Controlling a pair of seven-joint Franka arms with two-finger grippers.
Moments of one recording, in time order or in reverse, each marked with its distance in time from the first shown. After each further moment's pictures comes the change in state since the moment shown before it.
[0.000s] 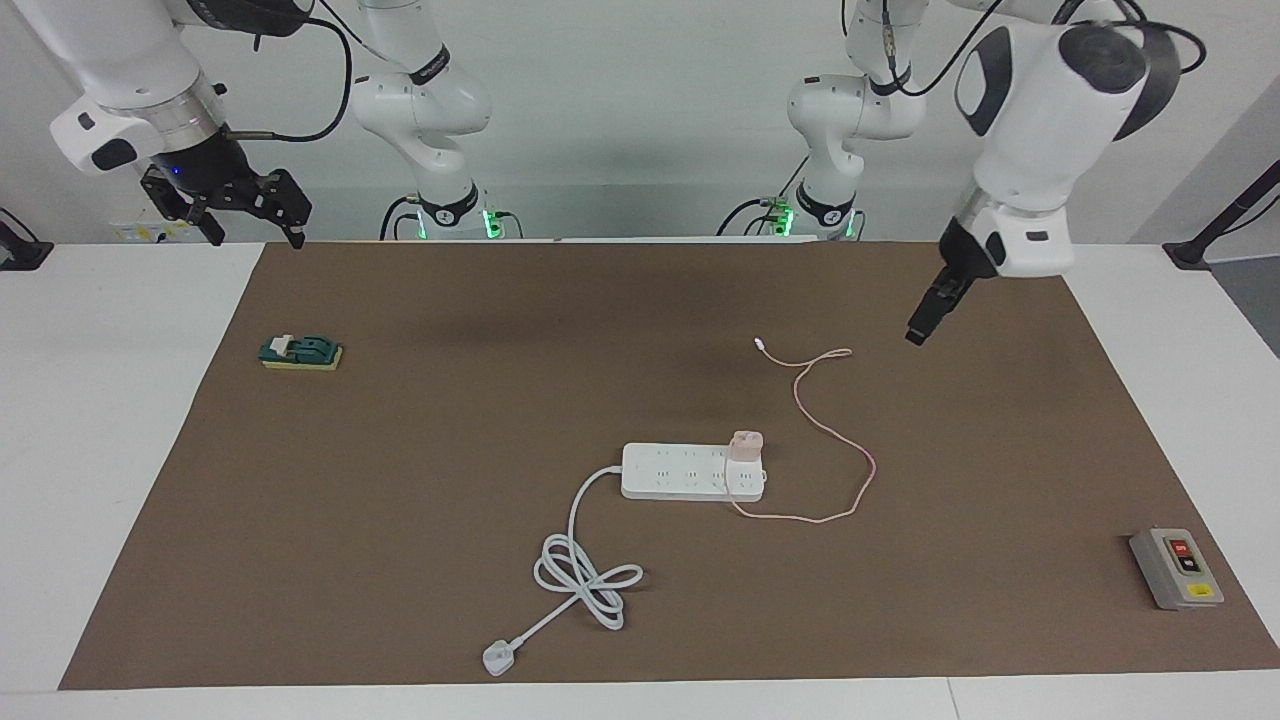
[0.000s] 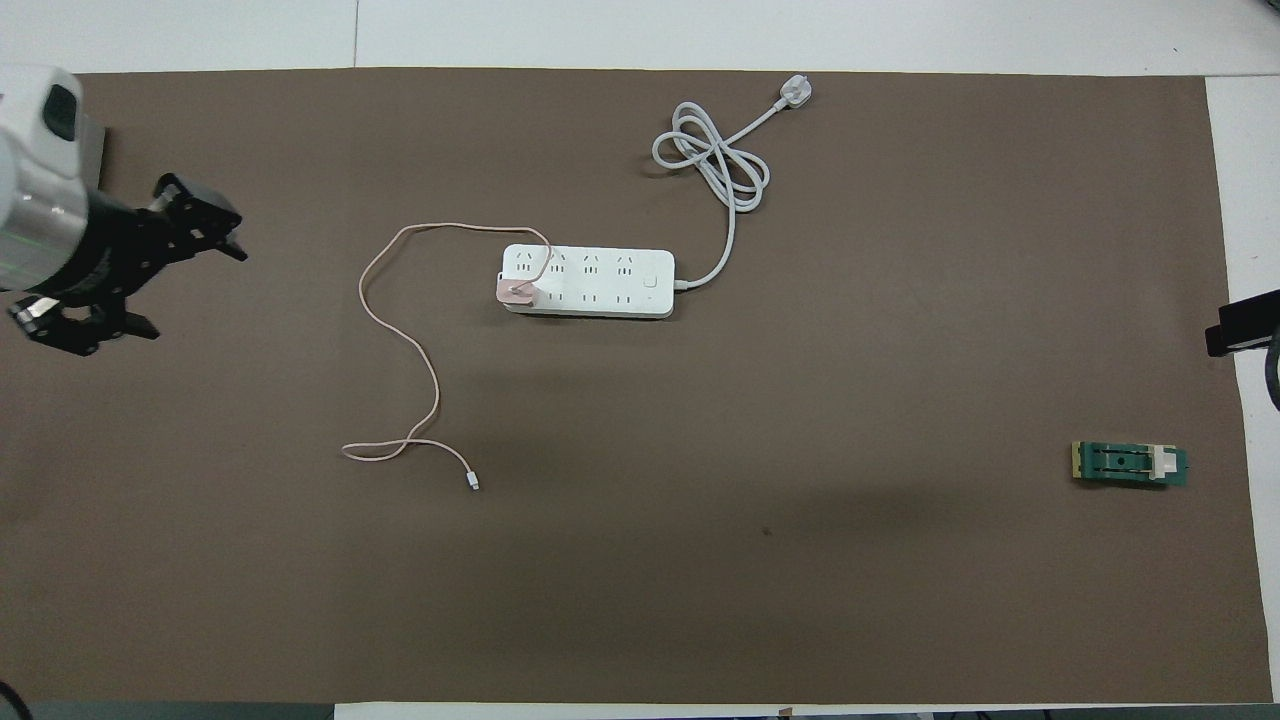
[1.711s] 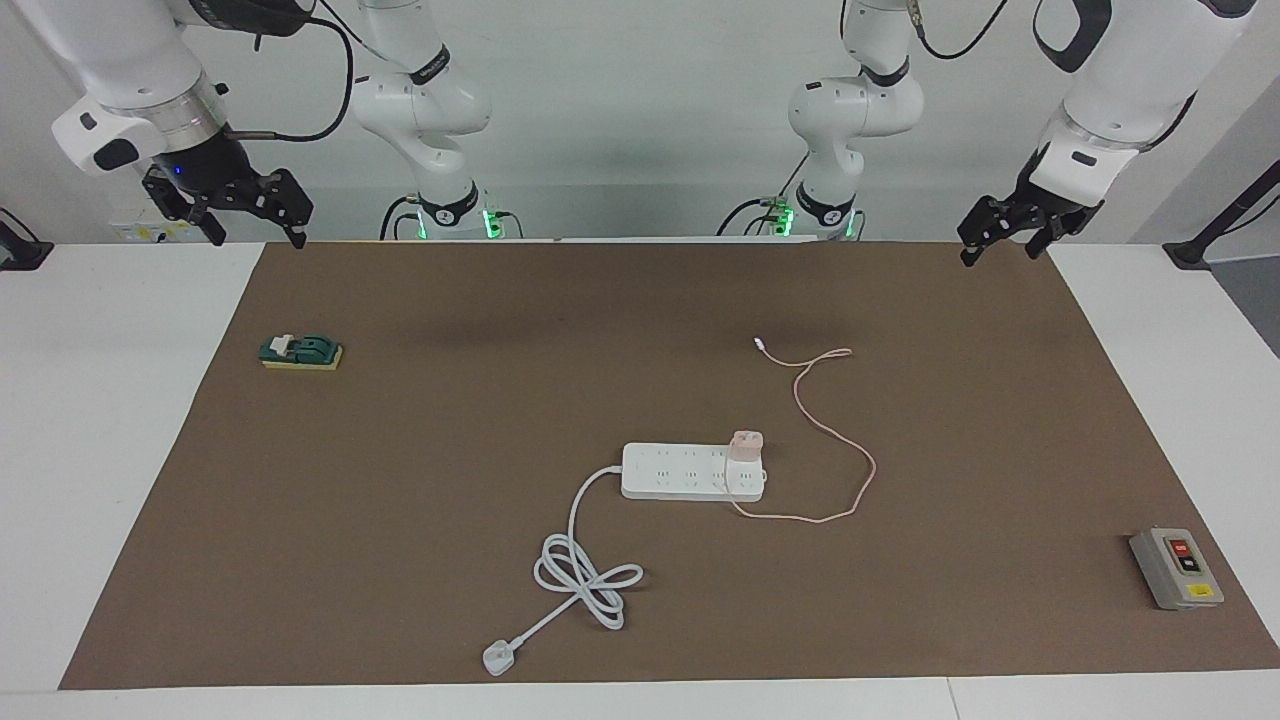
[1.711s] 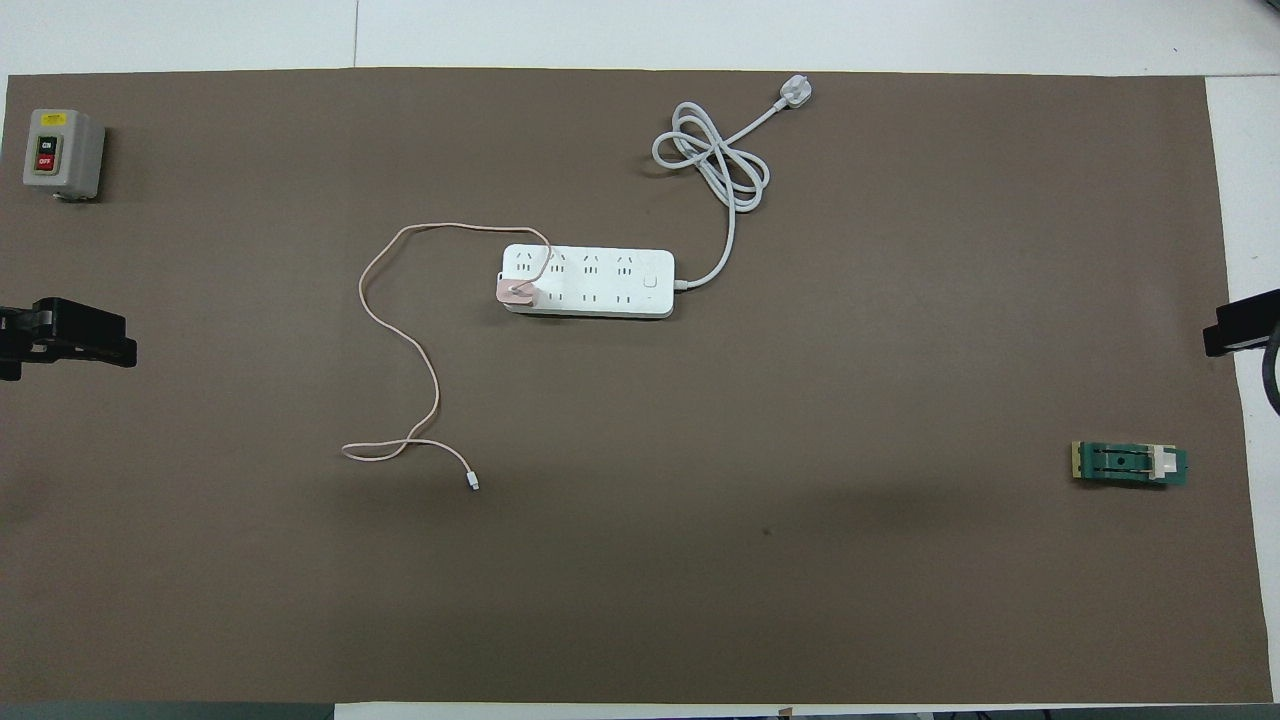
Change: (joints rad) left arm 0.128 -0.111 -0.040 -0.089 0.008 -0.079 0.715; right arm 0.001 0.000 0.003 0.000 0.000 0.000 0.000
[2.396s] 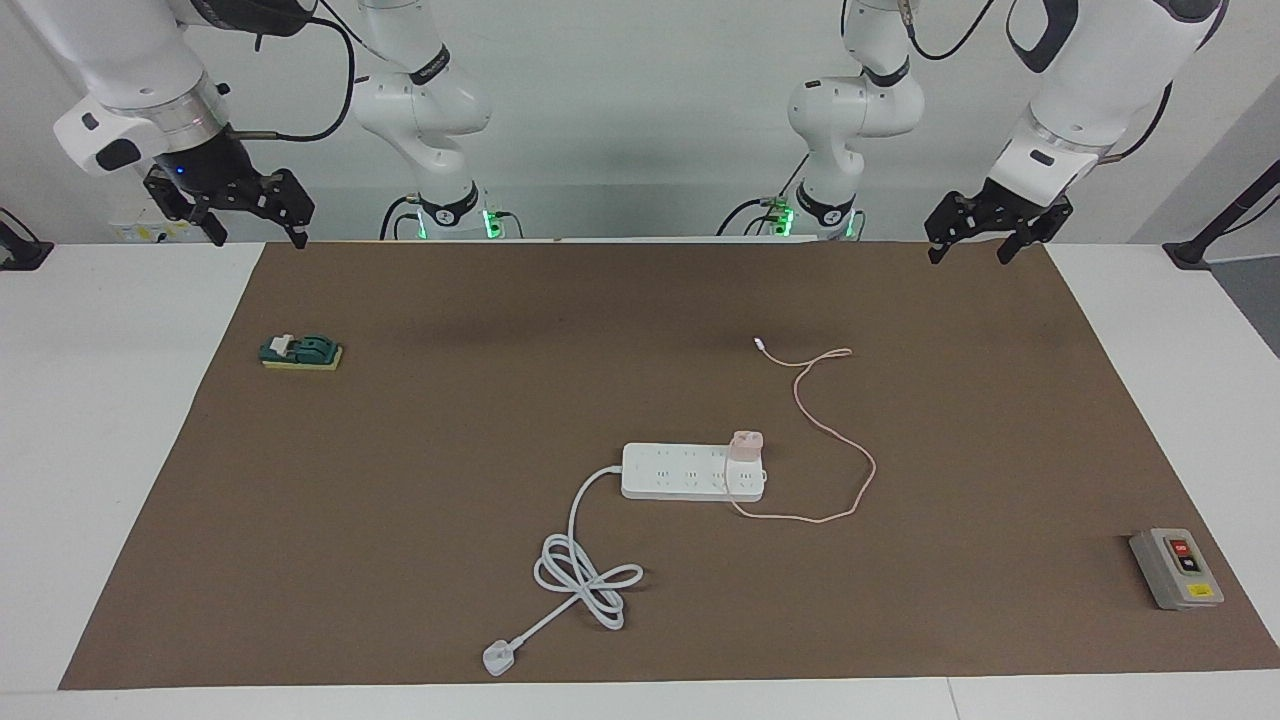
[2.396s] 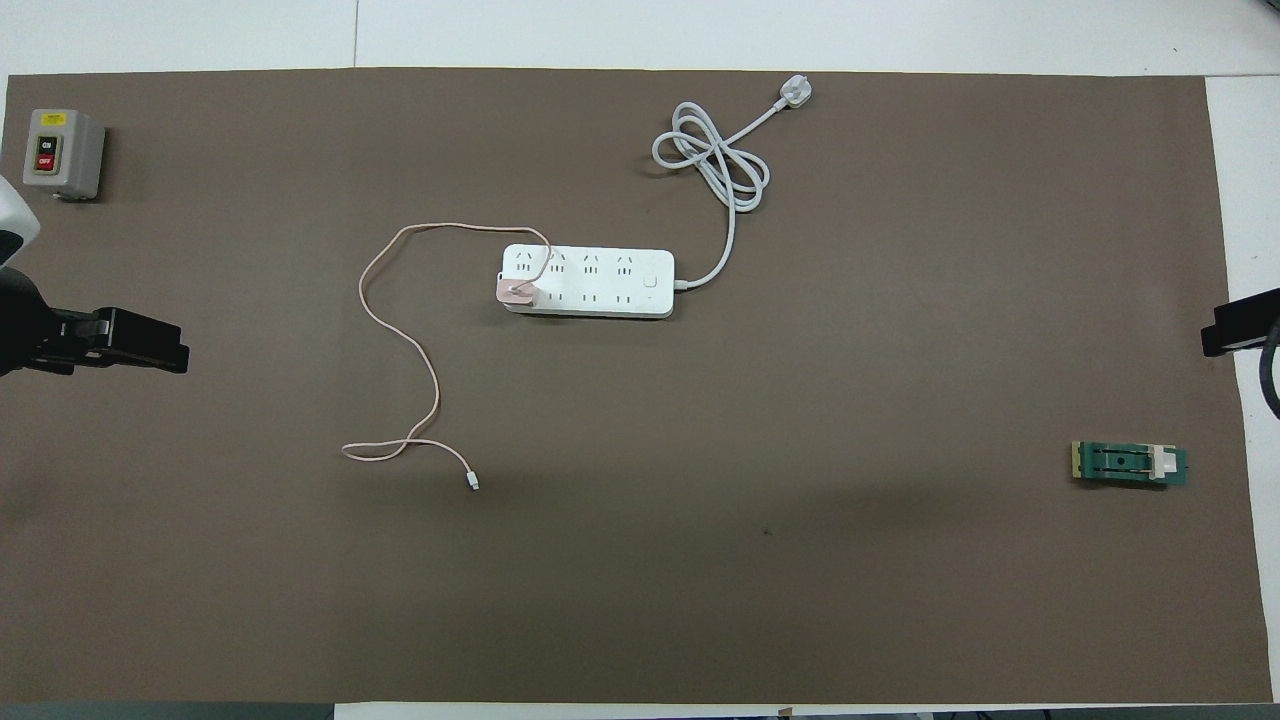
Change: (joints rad) left arm -0.059 0.000 -0.004 -0.006 -0.031 0.001 0.026; right arm 0.000 0.000 0.002 0.000 0.000 0.000 0.000
